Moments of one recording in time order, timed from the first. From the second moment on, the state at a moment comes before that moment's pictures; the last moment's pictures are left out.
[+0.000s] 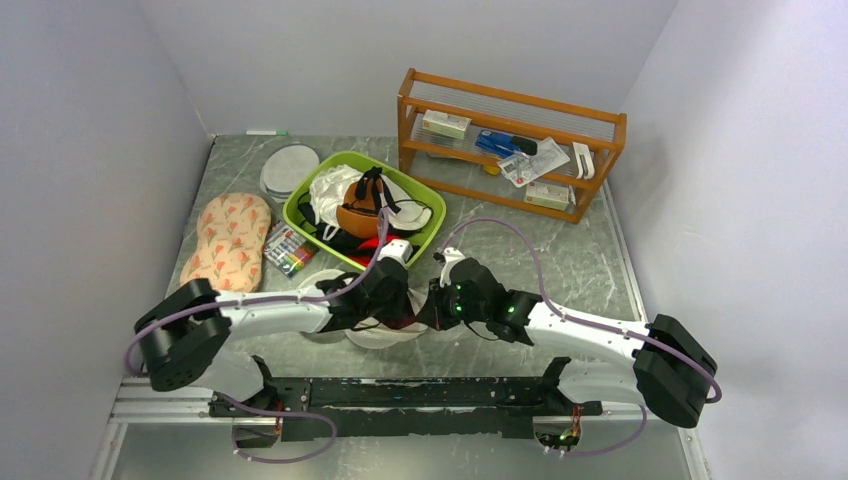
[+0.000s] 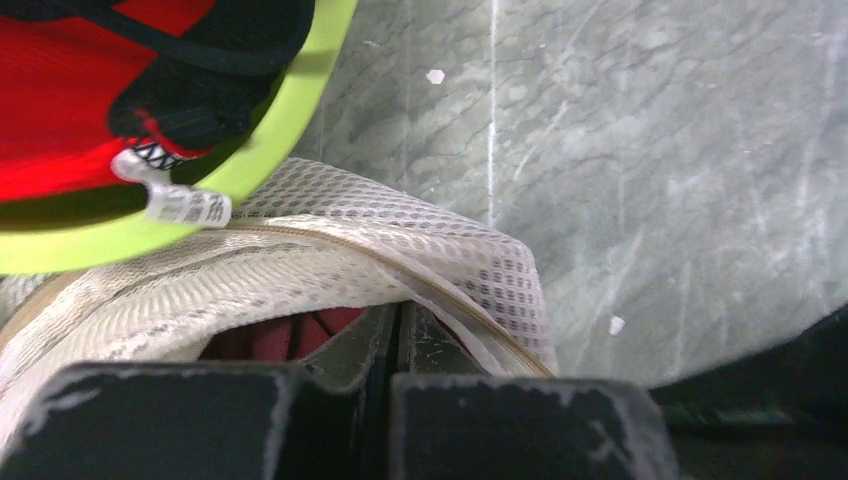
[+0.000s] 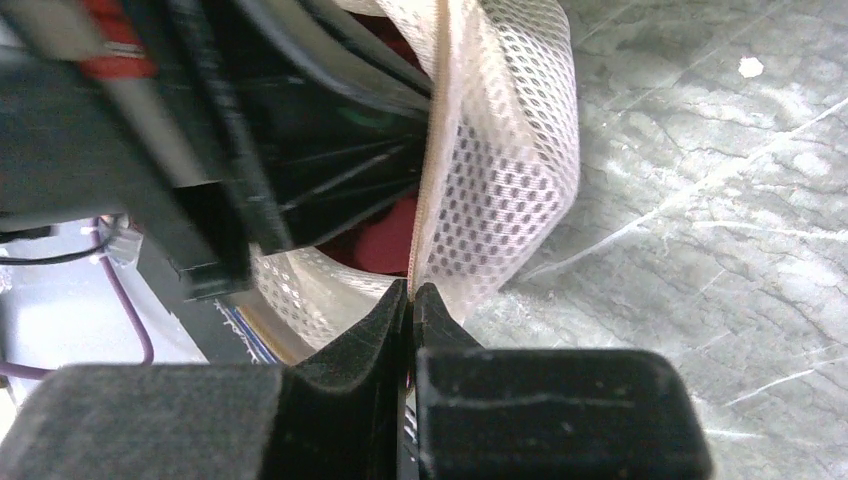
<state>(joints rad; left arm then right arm) -1.03 1.48 0.69 0.01 -0.24 -0.69 0.93 1.16 0.52 -0.01 -0.14 0.61</state>
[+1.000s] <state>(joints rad) -1.03 0.95 0.90 -0.41 -0.22 -0.58 0.93 1.20 0.58 -0.01 -0.07 0.60</state>
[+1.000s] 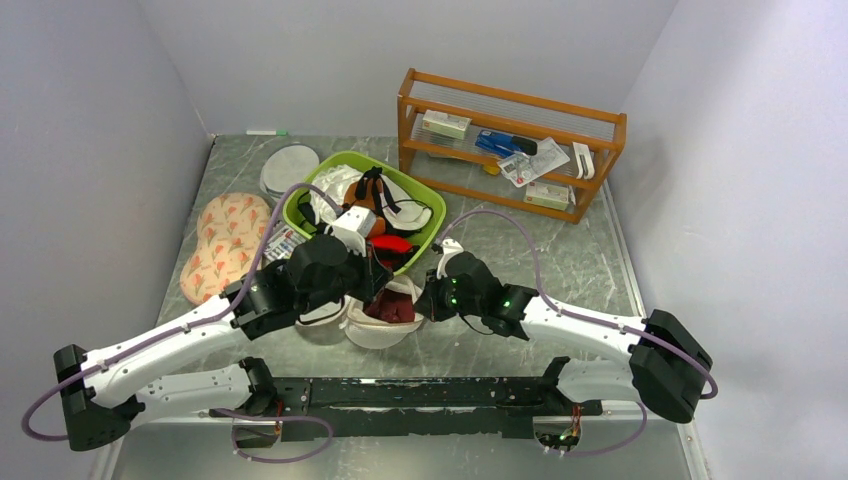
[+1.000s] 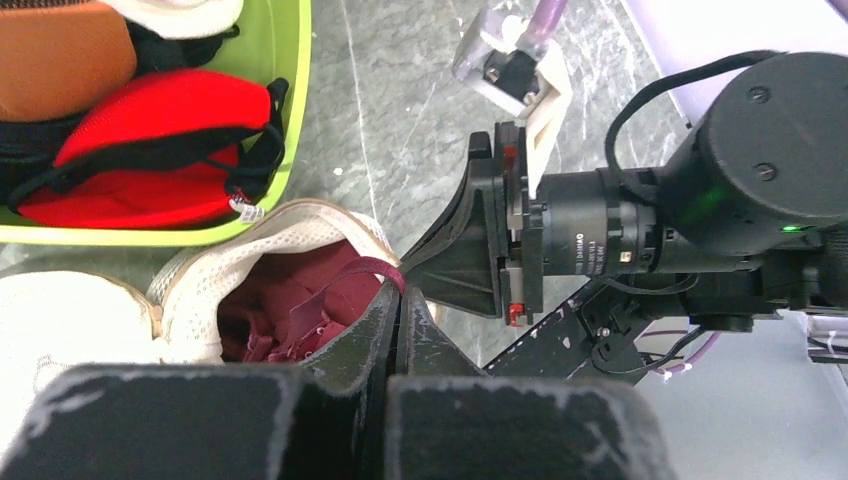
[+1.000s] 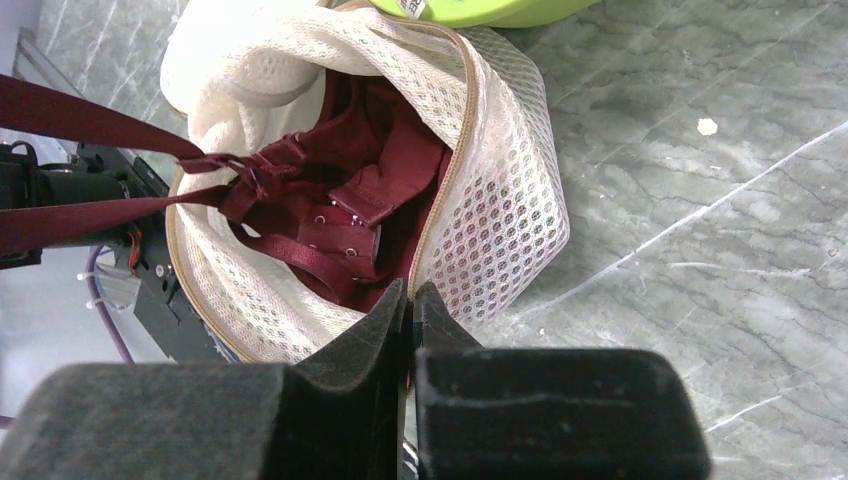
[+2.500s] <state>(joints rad) -1.03 1.05 1.22 -0.46 -0.12 -0.39 0.93 1.18 0.64 0.01 -0.11 0.54</state>
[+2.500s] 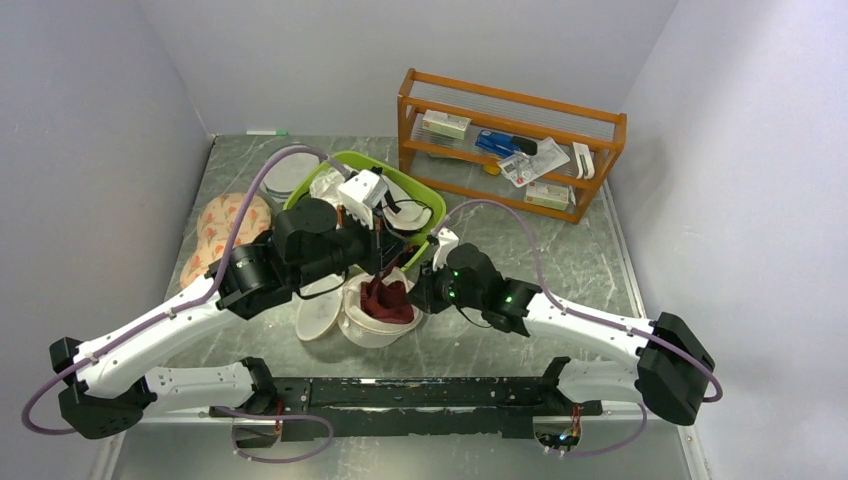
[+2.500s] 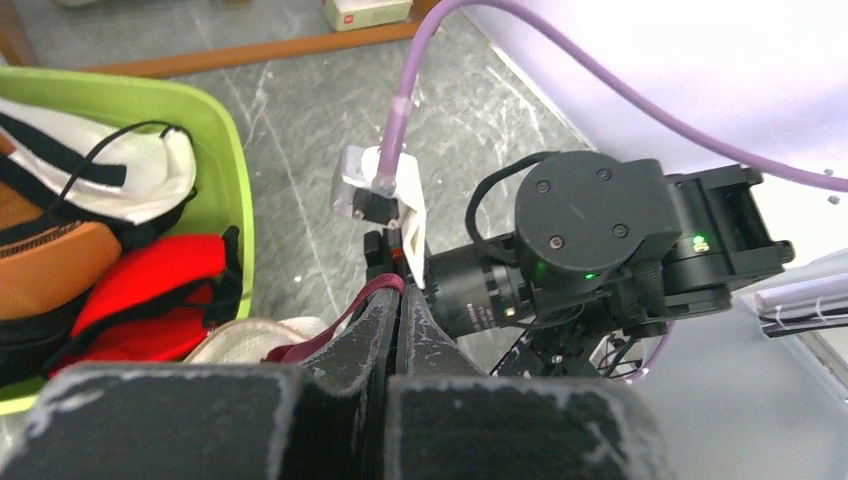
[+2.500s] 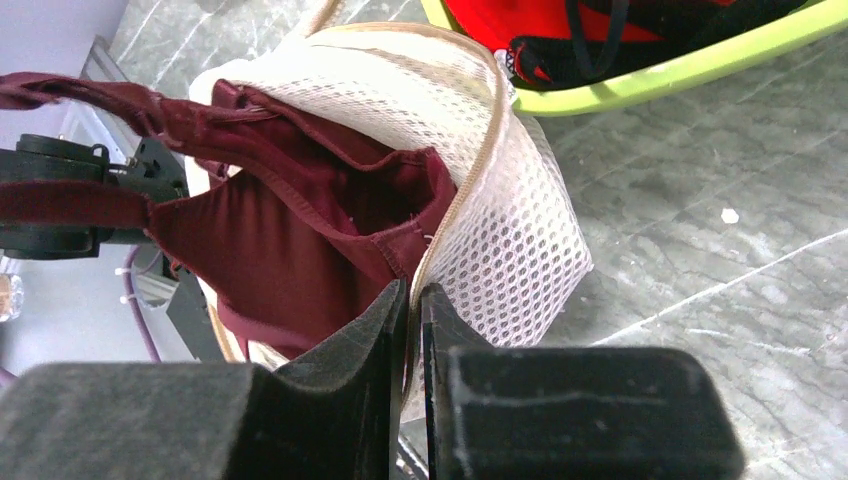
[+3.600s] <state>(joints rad) -1.03 1.08 1.53 -0.53 -0.28 -0.24 0.93 1.15 0.62 -0.03 -0.03 0.53</state>
